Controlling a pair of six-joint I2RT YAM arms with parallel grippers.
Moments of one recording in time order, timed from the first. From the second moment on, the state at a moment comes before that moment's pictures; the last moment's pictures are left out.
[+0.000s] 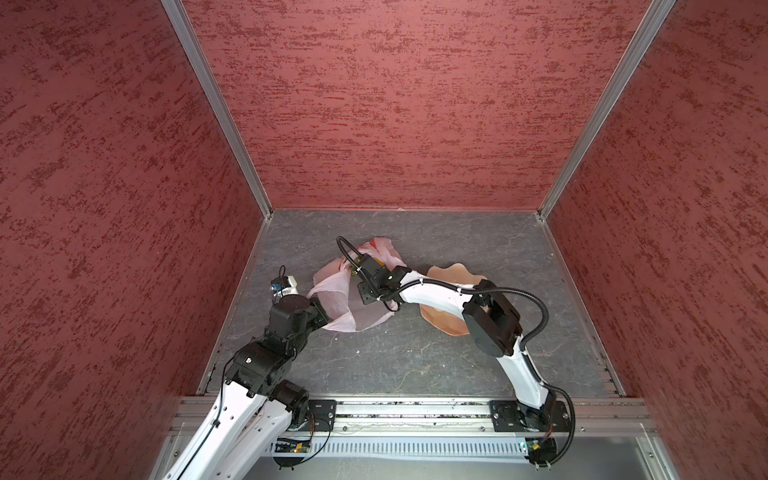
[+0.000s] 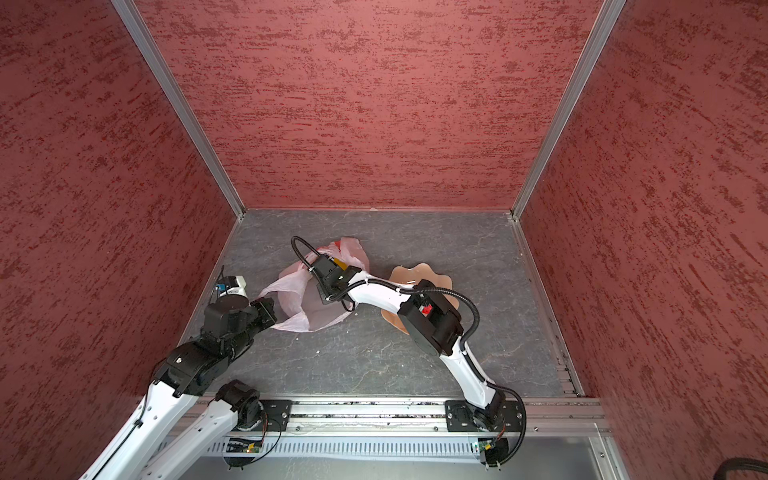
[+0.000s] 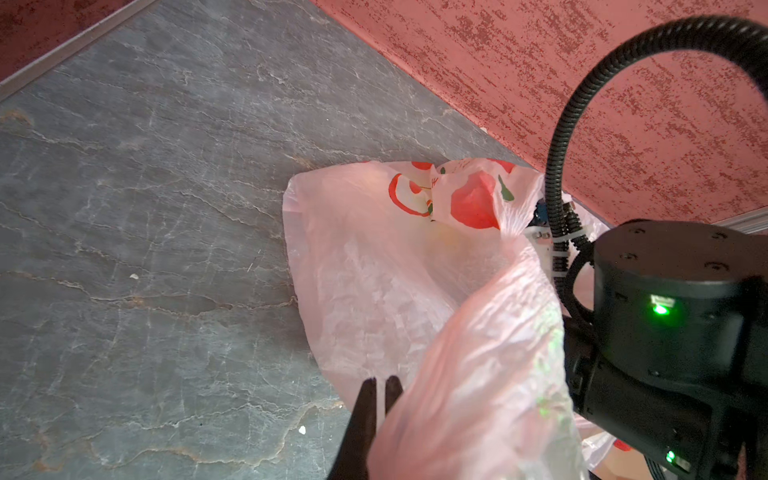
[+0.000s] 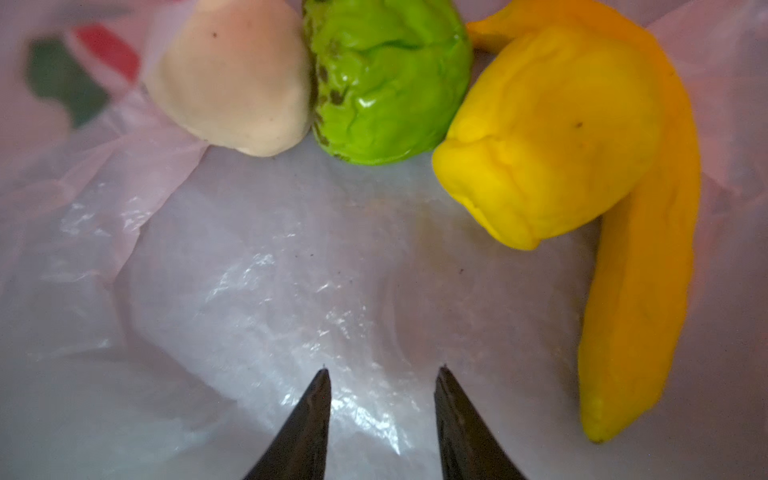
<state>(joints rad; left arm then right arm) -0.41 0.55 0.65 -0.72 -0.27 -0.76 0.93 2.23 1.78 -0.53 0.17 0.45</state>
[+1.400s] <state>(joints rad) -0.41 0.50 0.54 -0.63 -0.08 -0.72 0.83 2.36 1.91 -0.43 0.37 1.02</state>
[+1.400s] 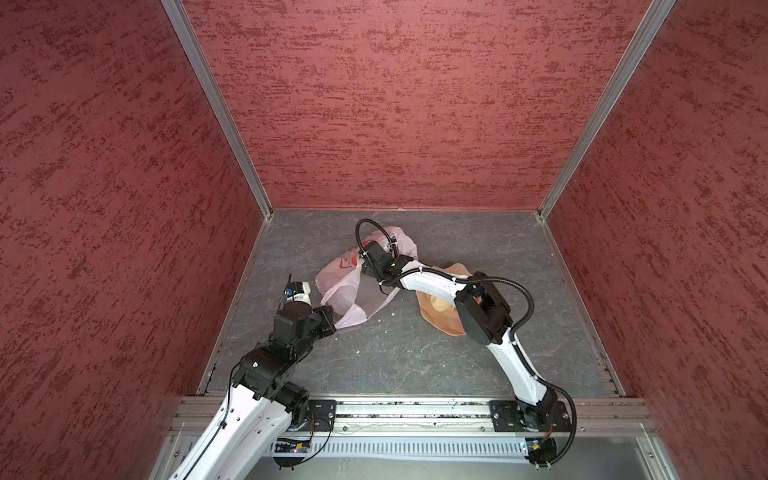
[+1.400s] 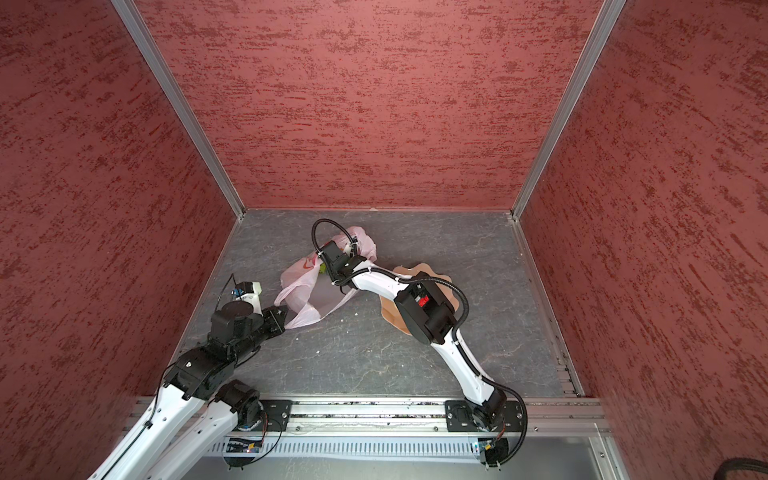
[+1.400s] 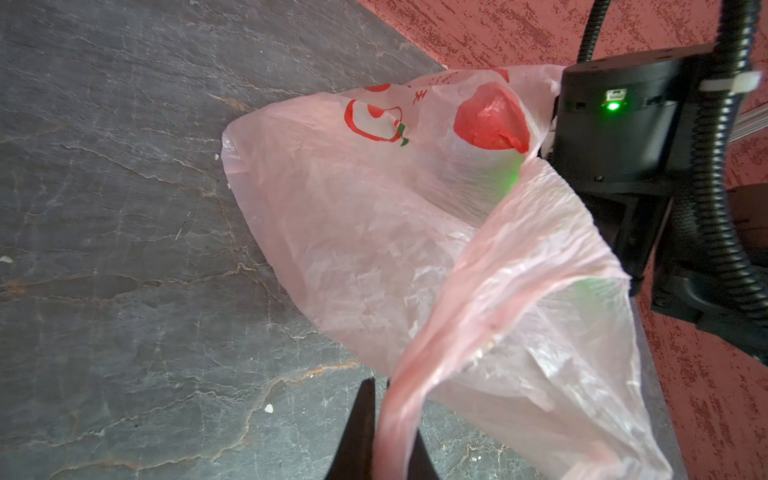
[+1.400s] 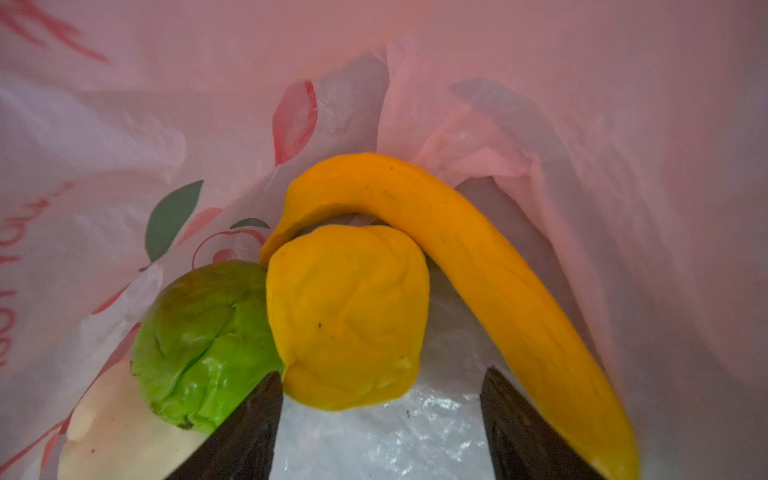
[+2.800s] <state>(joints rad) -0.41 0.45 0.50 -0.68 0.05 -0.73 0.77 2.48 2.00 -0.26 0.36 1.11</state>
